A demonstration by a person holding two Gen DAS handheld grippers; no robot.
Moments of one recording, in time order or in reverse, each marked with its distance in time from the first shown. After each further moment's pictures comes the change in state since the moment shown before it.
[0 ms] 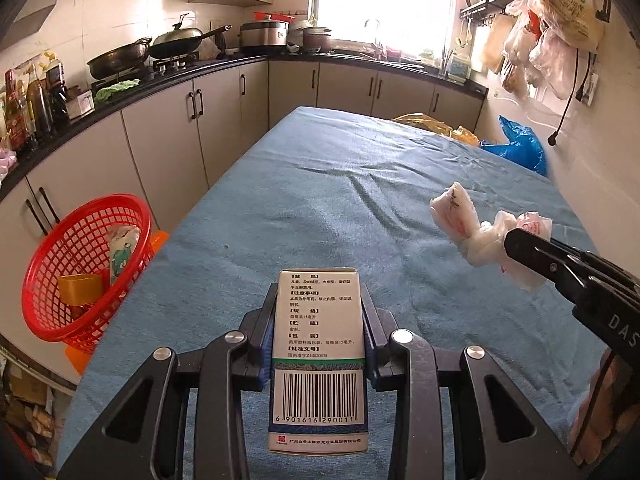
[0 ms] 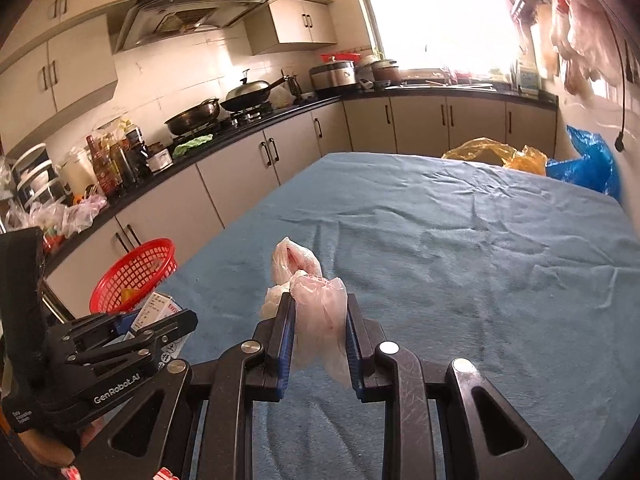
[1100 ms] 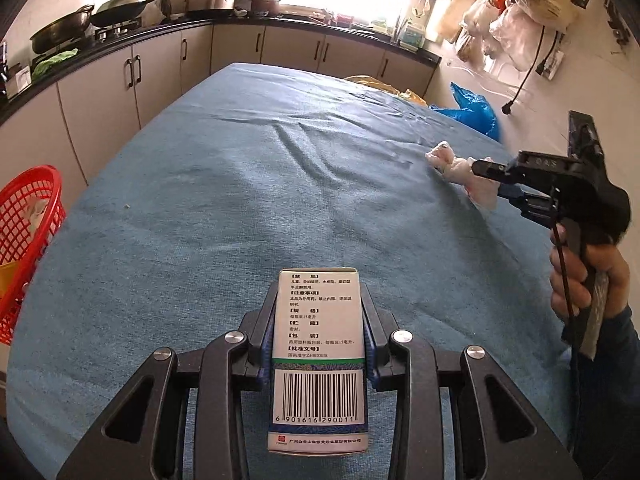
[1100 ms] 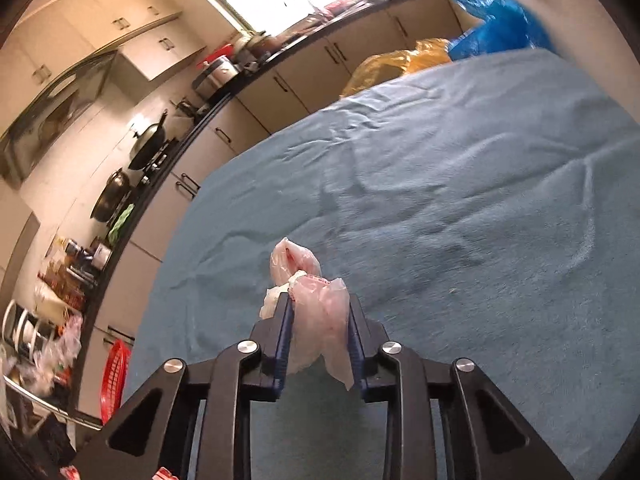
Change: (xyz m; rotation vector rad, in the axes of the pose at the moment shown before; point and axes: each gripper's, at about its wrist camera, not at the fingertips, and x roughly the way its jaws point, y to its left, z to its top) left arm 0.033 -0.022 -0.014 0.026 0.126 -0.224; right arm 0.026 -0.165 0.017 0.492 0.084 -0.054
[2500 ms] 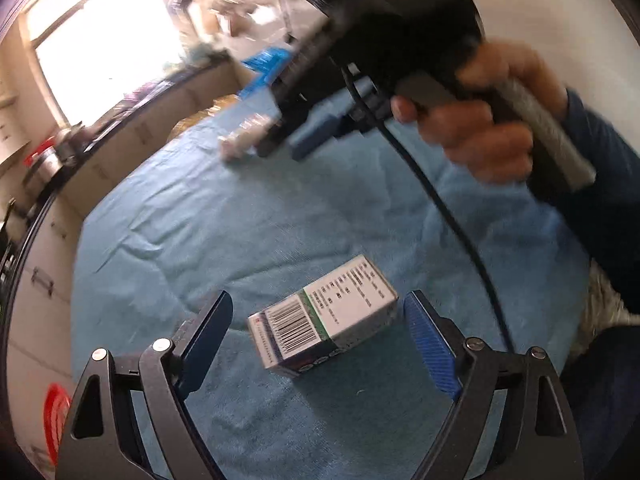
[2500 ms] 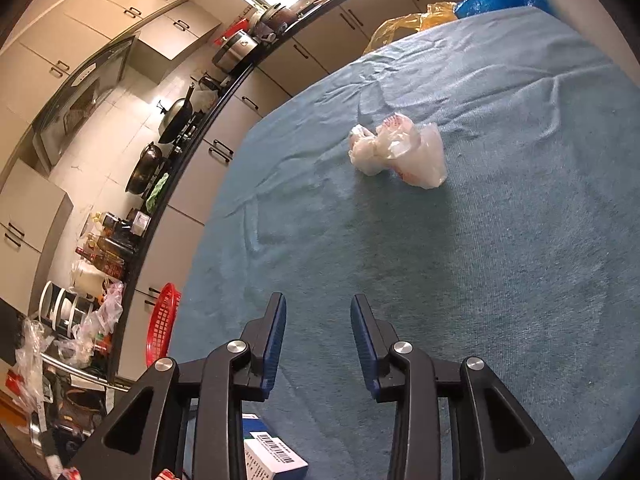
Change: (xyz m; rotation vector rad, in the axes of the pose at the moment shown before) left arm -0.046 -0.127 -0.063 0.875 0.021 -0.166; right arm -0.051 0.001 -0.055 0.087 0.153 0.140
